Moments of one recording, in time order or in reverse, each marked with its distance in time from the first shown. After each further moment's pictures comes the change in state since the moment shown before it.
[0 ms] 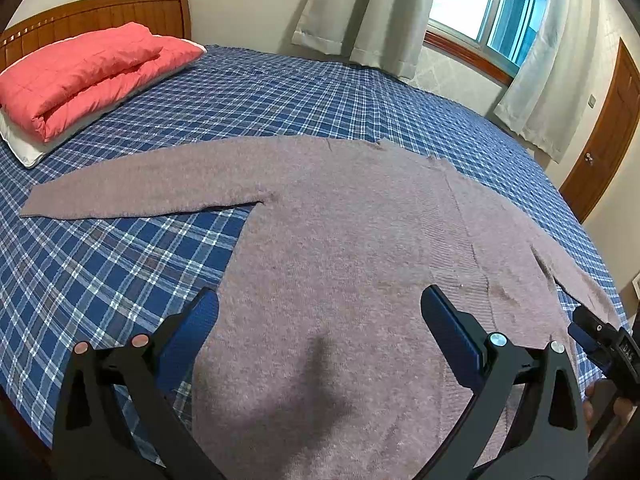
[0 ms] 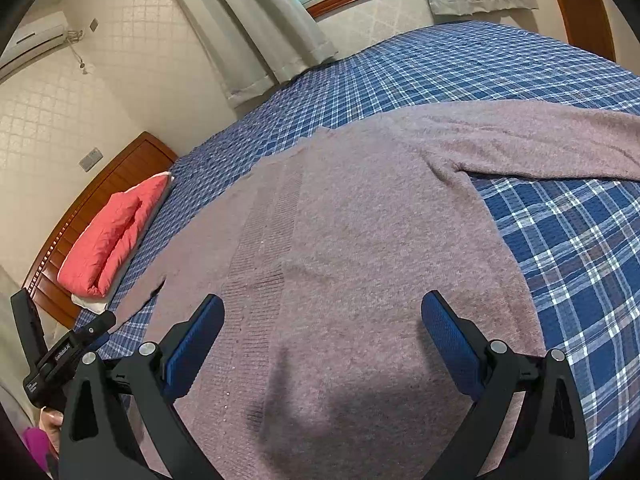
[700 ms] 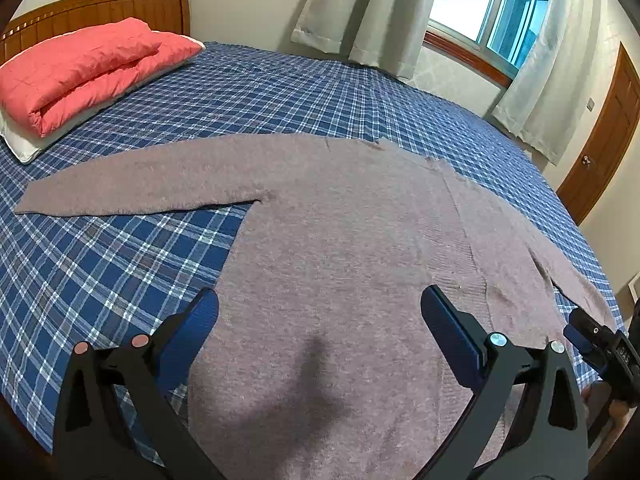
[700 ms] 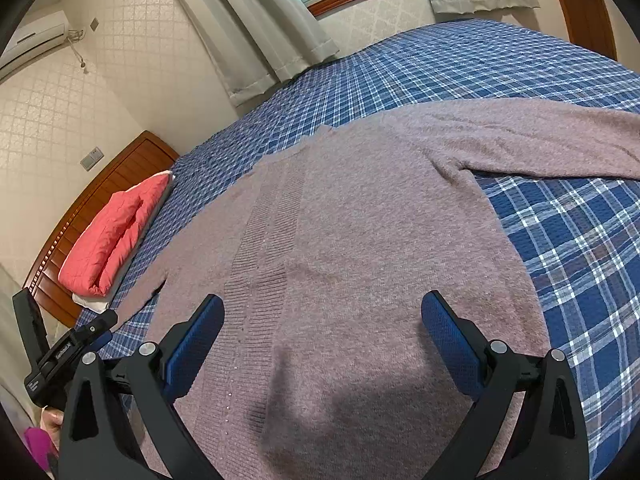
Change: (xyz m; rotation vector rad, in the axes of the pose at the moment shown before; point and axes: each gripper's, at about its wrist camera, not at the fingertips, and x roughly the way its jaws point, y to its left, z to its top) left arm 0.007 0.004 0.000 -0.007 0.004 -0.017; right arm 0.000 0.006 -0.002 0.002 0.003 -0.001
